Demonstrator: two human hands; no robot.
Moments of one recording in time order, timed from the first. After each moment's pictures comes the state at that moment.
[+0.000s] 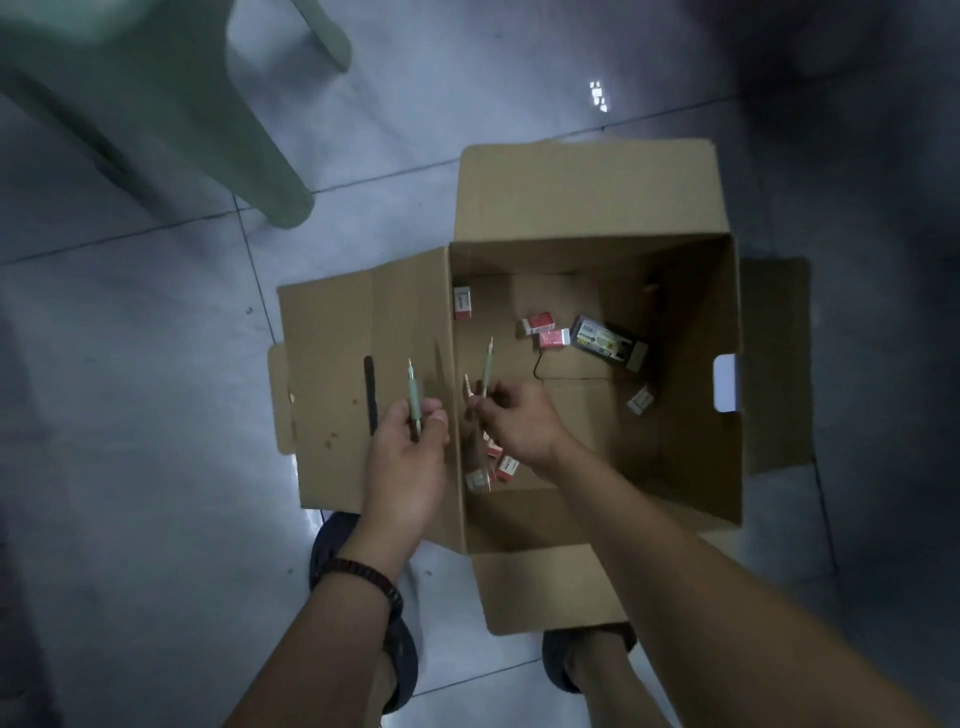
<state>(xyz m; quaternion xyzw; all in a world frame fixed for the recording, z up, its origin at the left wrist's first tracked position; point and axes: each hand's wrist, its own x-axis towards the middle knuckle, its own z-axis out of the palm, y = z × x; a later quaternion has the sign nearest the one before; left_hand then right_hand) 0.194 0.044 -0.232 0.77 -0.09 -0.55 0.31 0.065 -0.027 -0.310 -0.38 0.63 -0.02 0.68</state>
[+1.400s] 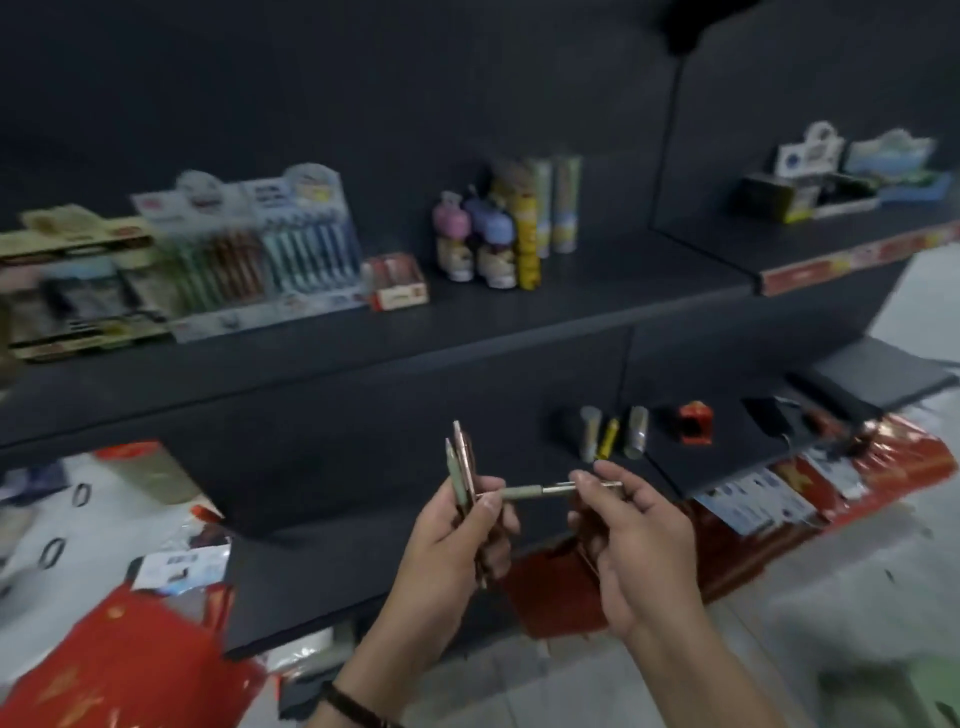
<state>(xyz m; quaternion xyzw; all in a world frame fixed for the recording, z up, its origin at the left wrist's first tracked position) 0.338 0.690 0.654 0.59 0.05 0.01 0.80 0.371 0.524 0.659 -0.47 0.15 -0.01 0.87</state>
